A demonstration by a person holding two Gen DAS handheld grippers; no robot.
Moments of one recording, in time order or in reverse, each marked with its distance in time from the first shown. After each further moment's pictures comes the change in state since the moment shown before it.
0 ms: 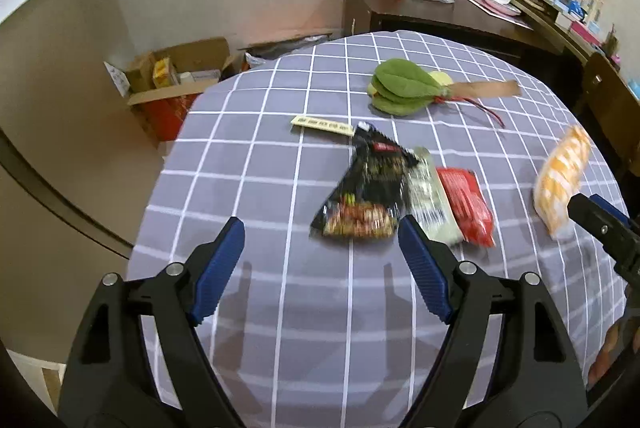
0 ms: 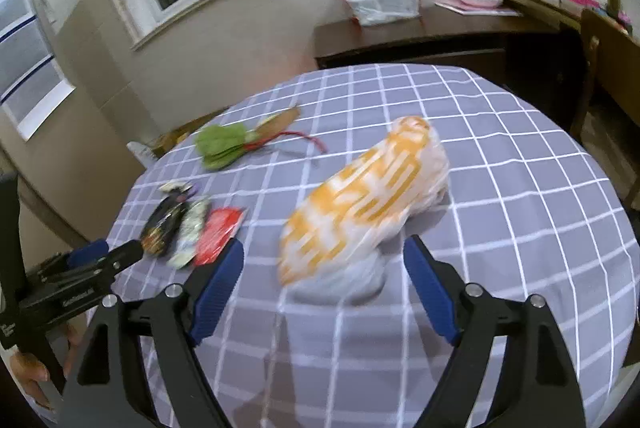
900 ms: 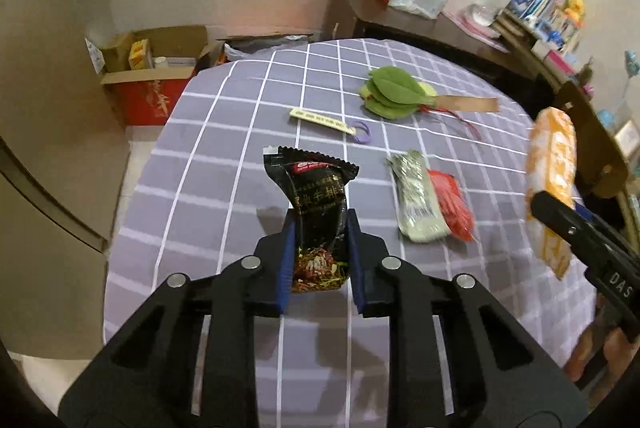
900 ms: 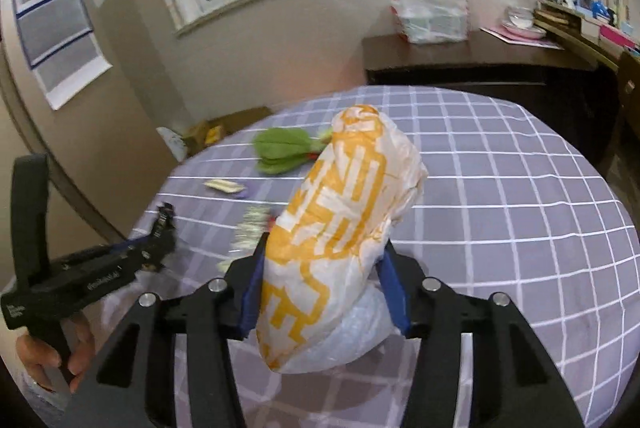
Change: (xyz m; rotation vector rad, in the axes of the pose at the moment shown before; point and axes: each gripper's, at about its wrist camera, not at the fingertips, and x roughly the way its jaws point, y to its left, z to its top) left arm -0.017 0.032 -0.018 -0.091 -0.019 -0.172; right arm -0.012 0.060 -0.003 -0.148 -0.037 0.109
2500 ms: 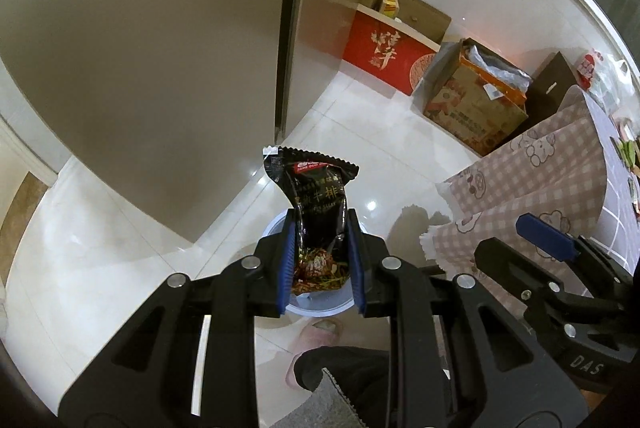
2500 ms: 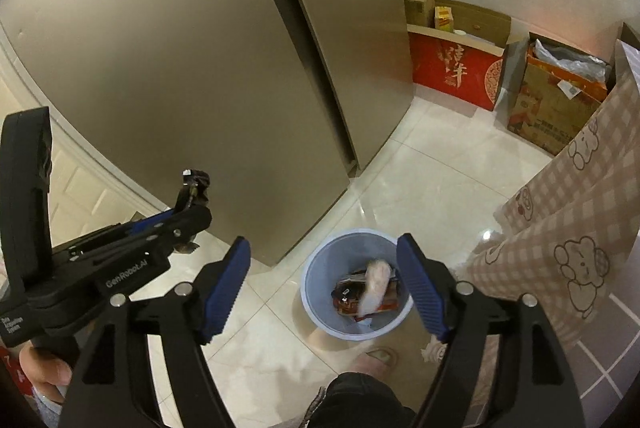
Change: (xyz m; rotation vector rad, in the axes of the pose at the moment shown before) left arm -0.141 0.344 -0.207 -0.512 0.009 0.393; right arm 0.113 0.410 -0.182 -0.420 0.394 0.407
